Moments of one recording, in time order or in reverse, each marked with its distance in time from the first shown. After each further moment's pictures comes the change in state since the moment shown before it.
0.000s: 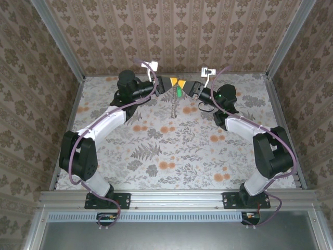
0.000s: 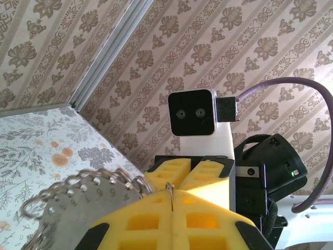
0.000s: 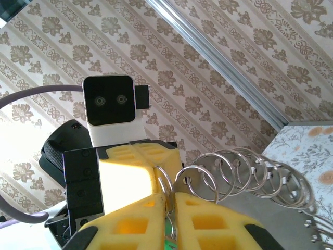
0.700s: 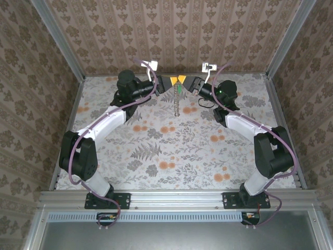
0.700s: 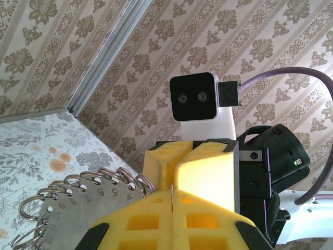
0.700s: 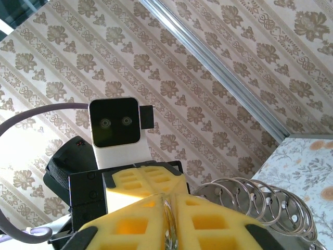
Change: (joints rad) left arm -0.001 0.001 0.002 0.022 0.001 0.000; right arm -0.008 0.005 0.067 -0.039 0.013 -0.002
